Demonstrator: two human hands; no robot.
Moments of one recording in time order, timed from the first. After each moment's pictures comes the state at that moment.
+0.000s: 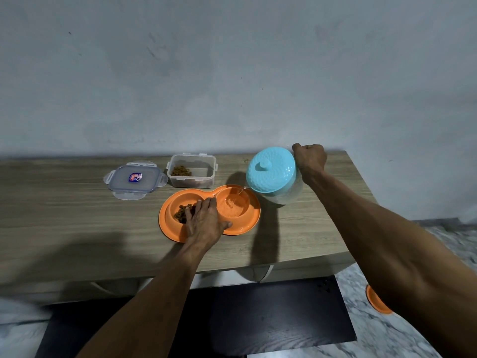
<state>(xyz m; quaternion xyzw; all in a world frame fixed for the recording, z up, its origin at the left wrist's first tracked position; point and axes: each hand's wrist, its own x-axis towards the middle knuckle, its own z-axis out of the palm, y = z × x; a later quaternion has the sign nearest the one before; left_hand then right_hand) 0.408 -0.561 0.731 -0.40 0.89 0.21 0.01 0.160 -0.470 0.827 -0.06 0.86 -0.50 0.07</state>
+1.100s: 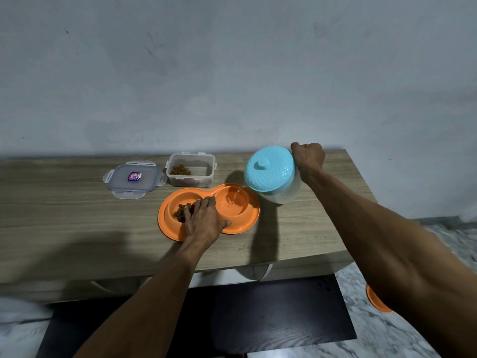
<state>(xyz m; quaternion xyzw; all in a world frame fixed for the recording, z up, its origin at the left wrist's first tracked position) 0.407 -0.560 0.733 -0.40 0.89 0.22 0.01 0.160 -0.470 0.826 -0.06 0.85 -0.51 0.08</state>
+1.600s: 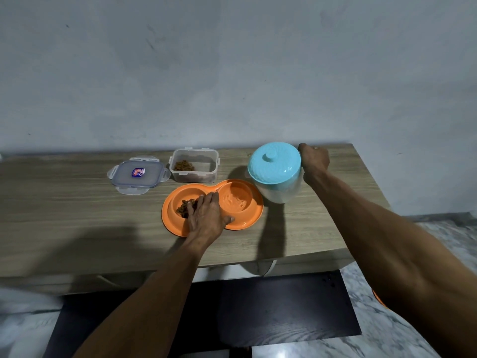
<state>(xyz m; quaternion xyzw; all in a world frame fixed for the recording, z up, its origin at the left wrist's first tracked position) 0.408 -0.559 0.735 -0.39 0.90 0.21 0.00 0.156 -0.466 0.806 0.03 0.81 -0.57 0.13</state>
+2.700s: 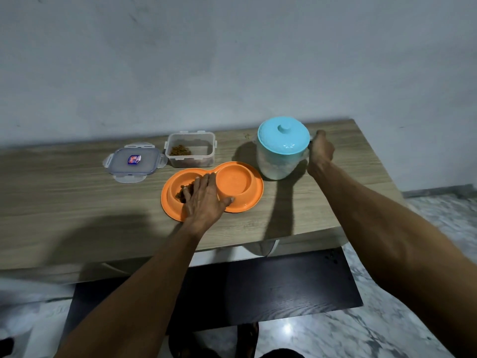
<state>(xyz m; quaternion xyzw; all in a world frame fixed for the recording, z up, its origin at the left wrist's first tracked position) 0.413 -0.564 0.727 -0.38 0.90 0.19 -0.02 0.140 -0.448 0.757 0.14 0.74 -0.64 0.14</state>
